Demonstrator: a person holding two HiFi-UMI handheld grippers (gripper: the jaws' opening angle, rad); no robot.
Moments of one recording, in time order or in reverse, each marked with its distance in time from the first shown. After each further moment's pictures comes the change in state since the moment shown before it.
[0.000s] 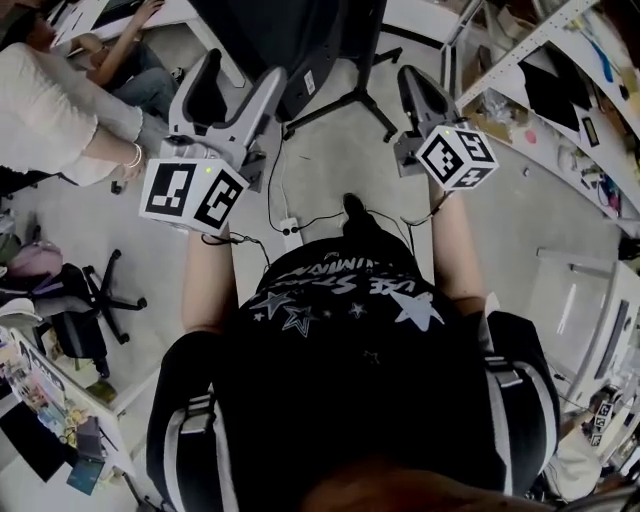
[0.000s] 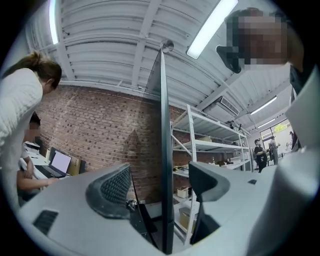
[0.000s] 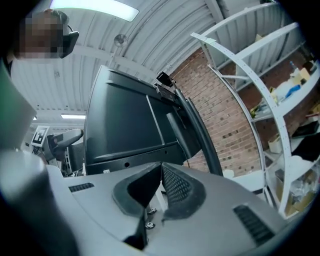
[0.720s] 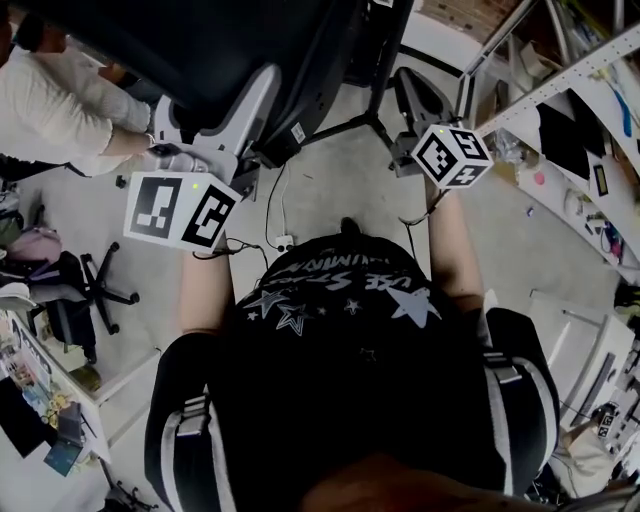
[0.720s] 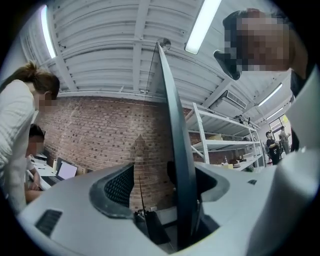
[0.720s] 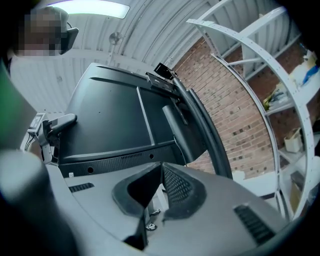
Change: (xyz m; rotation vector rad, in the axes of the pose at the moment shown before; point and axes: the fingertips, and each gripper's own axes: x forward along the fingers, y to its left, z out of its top) left arm 0.058 0.019 0.025 0.070 -0.034 0.096; right arm 0.091 -0.046 0.007 0.005 0.026 0.102
